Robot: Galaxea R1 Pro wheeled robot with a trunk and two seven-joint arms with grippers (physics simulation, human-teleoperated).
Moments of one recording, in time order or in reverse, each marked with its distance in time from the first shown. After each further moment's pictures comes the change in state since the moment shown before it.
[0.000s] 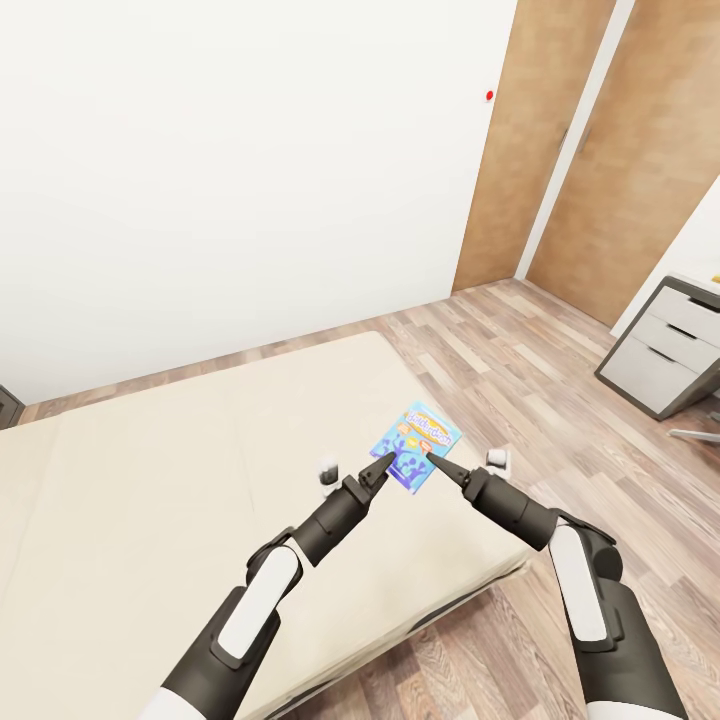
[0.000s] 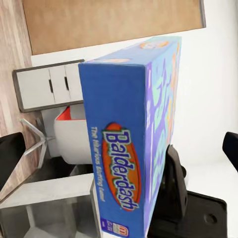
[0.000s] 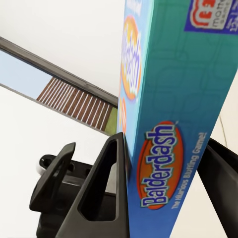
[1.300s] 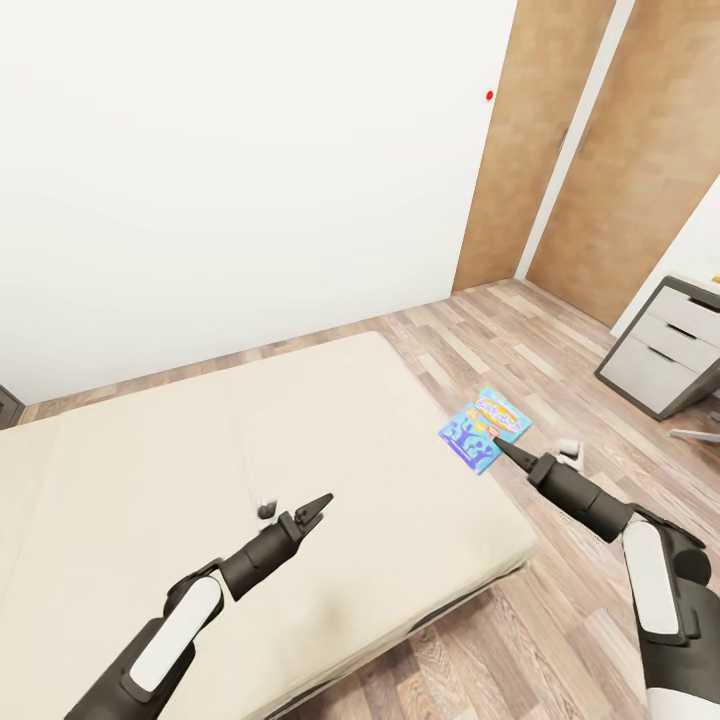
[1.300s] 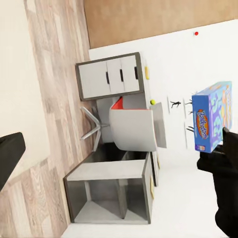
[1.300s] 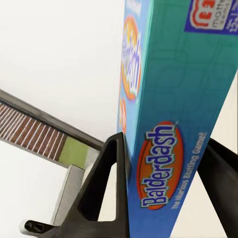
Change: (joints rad) left arm 0.080 0.266 0.028 -0.004 0.040 0.069 -0.012; right arm -0.028 -0.121 -0.184 -0.024 -0.004 0.017 -0.059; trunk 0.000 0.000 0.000
